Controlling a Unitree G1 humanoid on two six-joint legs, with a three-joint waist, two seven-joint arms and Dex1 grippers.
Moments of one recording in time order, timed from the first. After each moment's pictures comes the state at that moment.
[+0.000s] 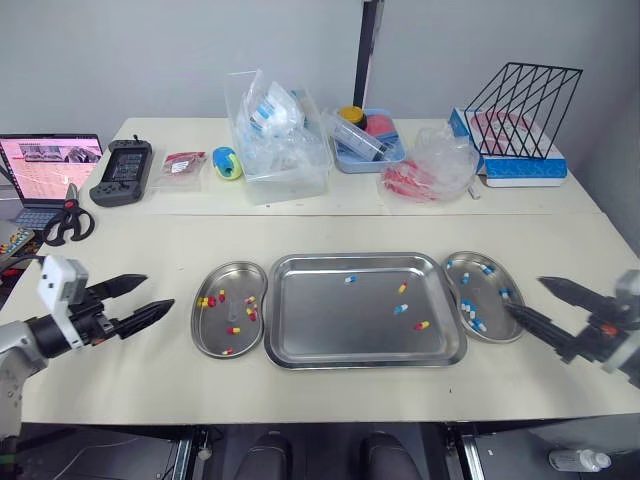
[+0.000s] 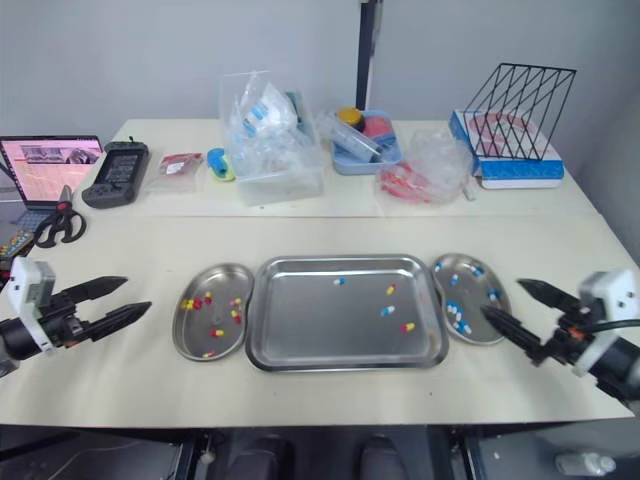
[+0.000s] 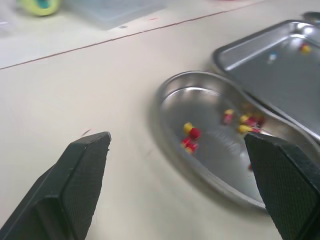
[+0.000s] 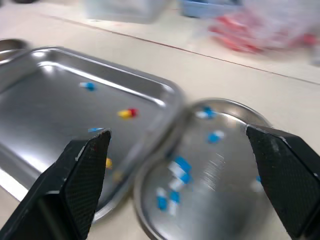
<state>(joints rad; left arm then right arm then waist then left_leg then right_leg) 0.03 0.84 0.54 0.06 -0.55 0.36 -1.12 0.25 -0.75 -0.70 -0.31 0.68 0.49 0.91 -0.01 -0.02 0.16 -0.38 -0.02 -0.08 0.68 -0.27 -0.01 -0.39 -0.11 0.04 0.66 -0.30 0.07</state>
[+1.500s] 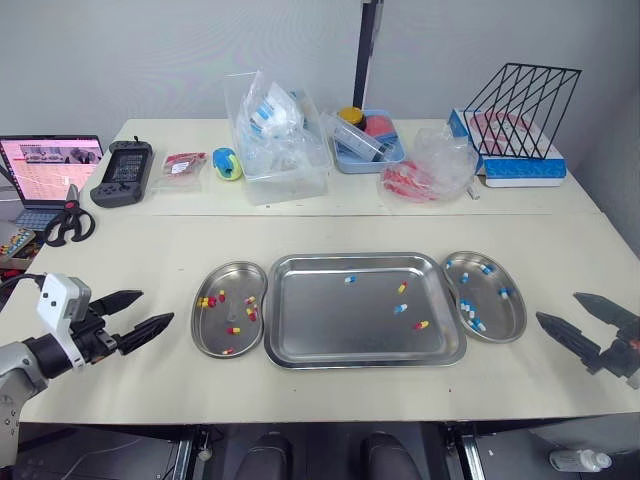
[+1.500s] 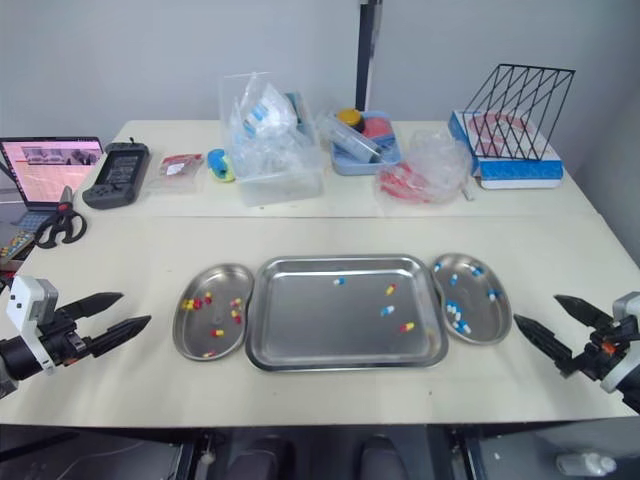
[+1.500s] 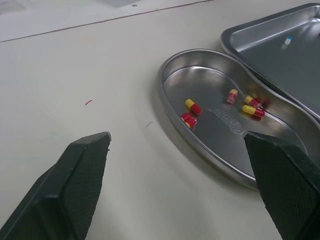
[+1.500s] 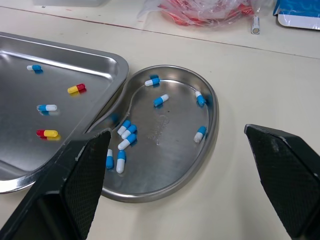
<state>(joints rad) 0.14 0.80 0.54 -0.10 -0.56 0.42 -1.03 0.24 -0.77 -0.70 -0.15 0.61 0.41 0.95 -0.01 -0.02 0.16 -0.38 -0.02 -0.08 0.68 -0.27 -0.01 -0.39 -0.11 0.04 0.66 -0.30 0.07</state>
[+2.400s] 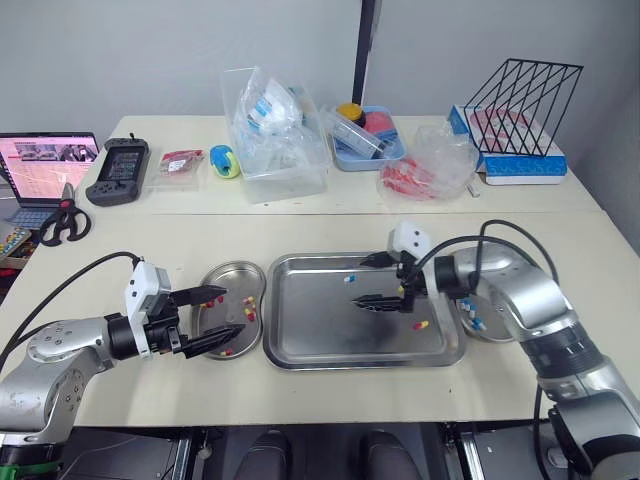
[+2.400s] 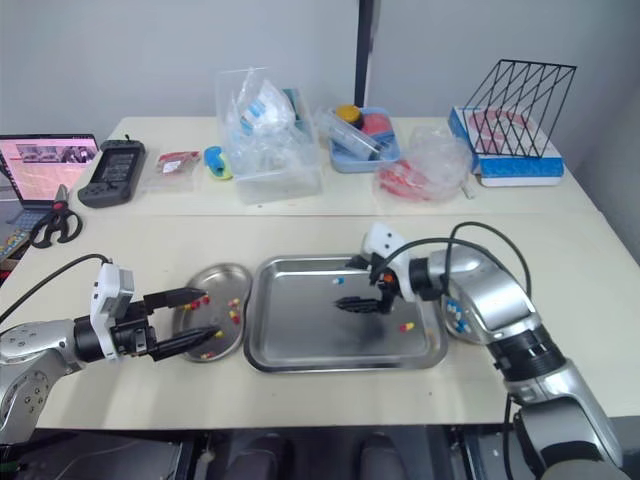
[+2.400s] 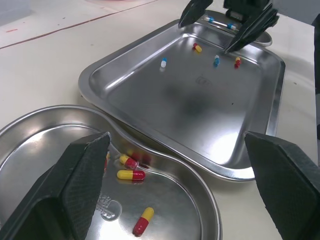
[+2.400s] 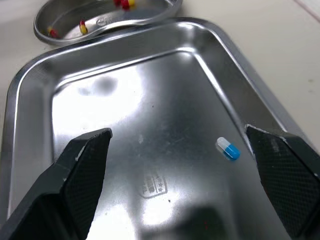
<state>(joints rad) 0.01 0.79 0.27 -0.26 -0.63 0.46 -1.11 -0.69 -0.65 0.33 0.05 0.32 0.53 1.11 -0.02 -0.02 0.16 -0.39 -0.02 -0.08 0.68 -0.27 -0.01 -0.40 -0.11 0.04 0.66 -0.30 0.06</state>
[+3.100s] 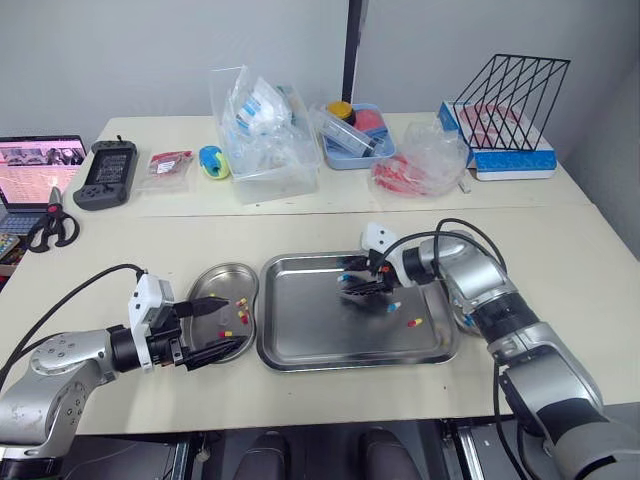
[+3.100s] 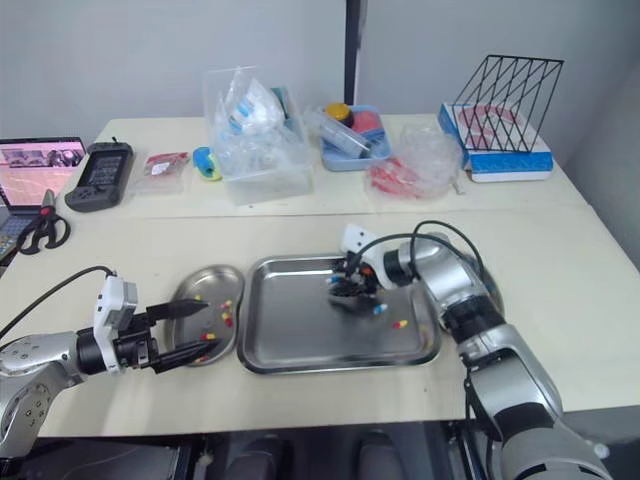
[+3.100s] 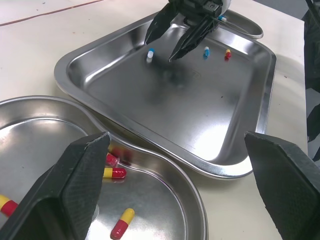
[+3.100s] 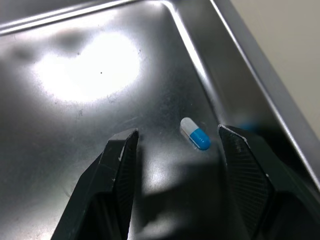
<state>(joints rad) 0.08 0.78 0.27 -0.29 -0.63 0.45 -1.10 -0.86 -0.48 0.38 0.50 0.08 0.31 1.19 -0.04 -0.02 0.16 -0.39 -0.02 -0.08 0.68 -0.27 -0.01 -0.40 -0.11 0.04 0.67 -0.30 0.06</state>
